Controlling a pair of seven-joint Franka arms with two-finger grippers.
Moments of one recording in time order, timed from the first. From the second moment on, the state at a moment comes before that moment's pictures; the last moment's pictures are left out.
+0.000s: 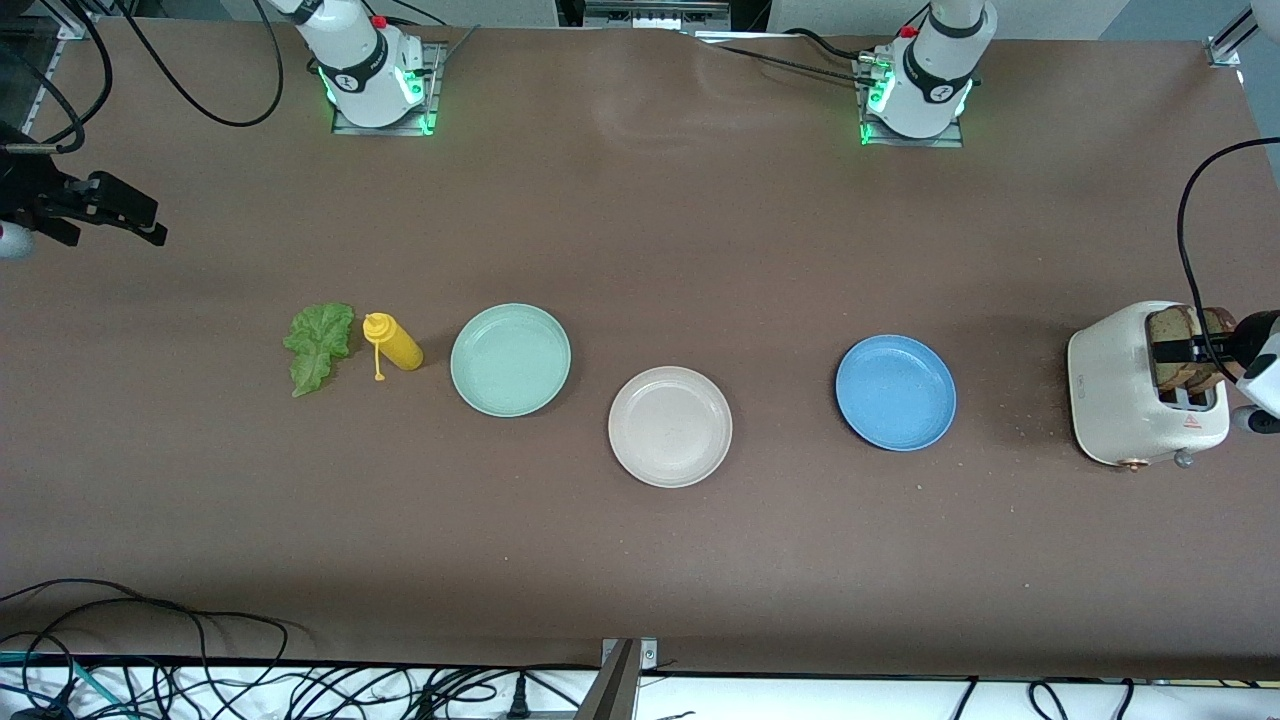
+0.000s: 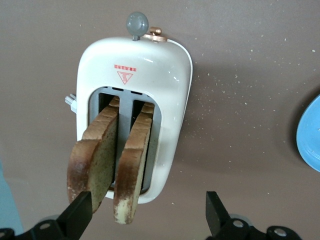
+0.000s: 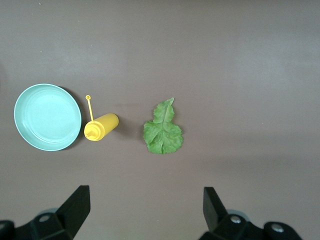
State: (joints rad) left arm 0.21 0.46 0.06 -1.46 0.18 1.64 0.13; right arm 0.00 -0.02 -0.04 -1.65 0.01 1.60 -0.05
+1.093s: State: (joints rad) left arm 0.24 0.39 0.06 -1.67 0.18 1.84 0.17; right arm 0.00 -0.02 -0.04 -1.65 0.01 1.60 -0.05
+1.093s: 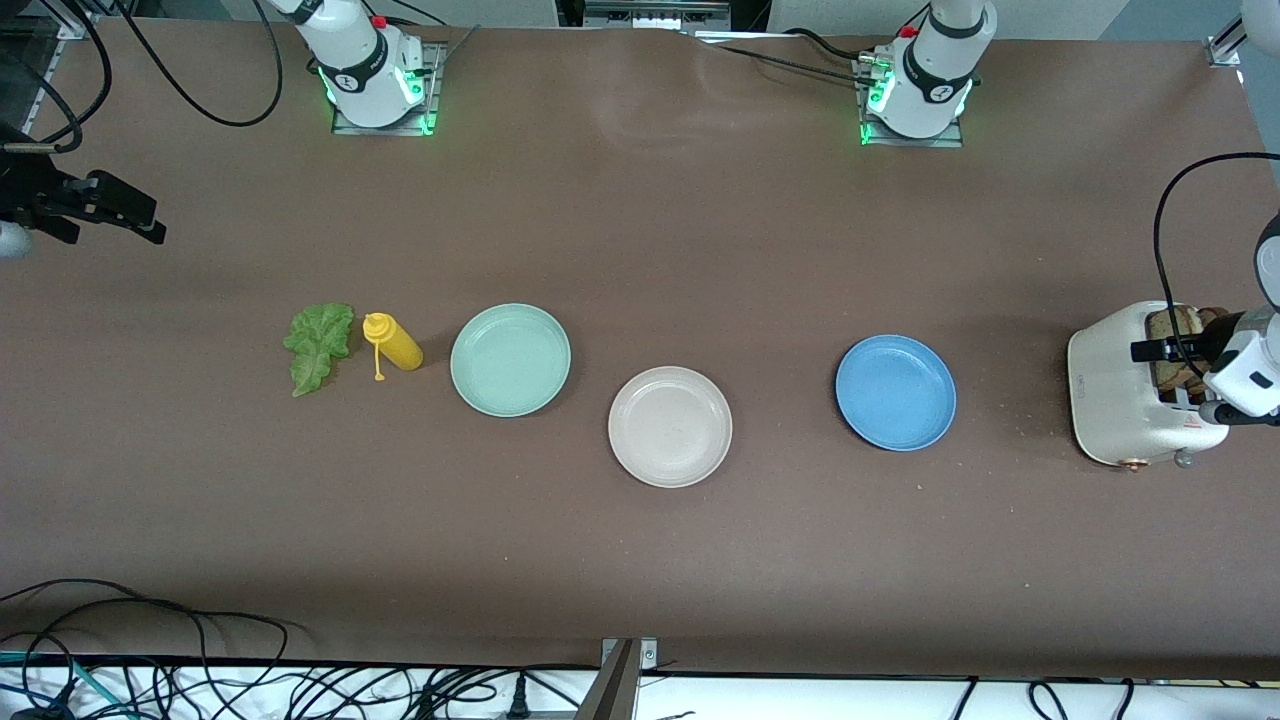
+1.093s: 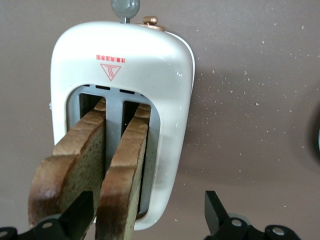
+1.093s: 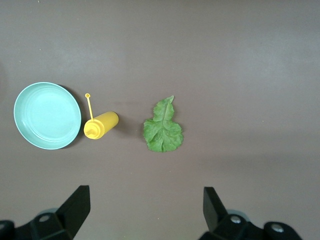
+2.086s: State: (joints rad) left arm 0.28 0.24 0.06 -1.84 0.17 1.96 0.23; right arm 0.00 -0.02 -0.04 -1.65 0.04 1.57 -0.04
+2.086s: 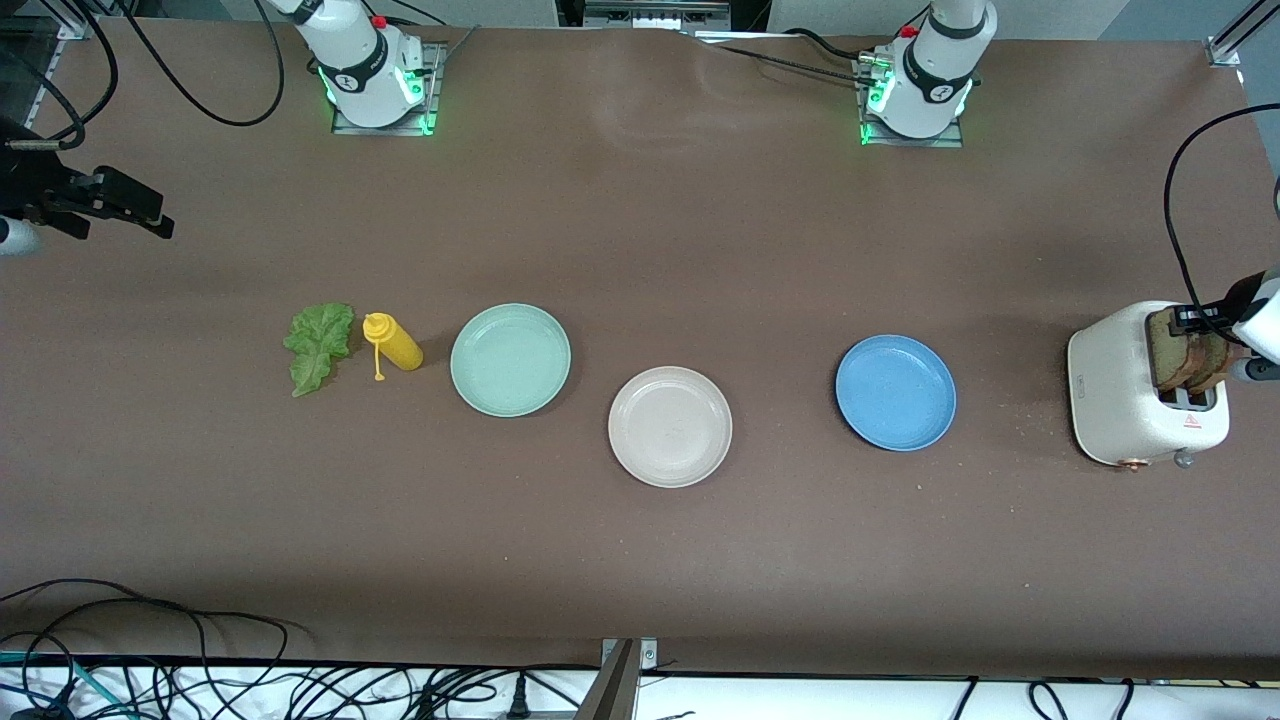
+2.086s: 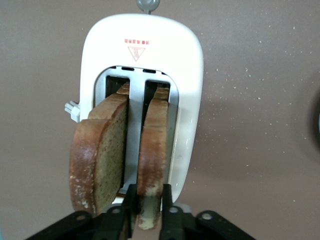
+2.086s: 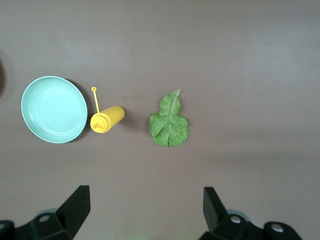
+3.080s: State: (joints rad) left arm 0.29 0.19 0.06 -1.63 0.04 1.78 0.36; right arm 0.00 -0.02 -0.04 -1.64 0.06 1.57 -0.04
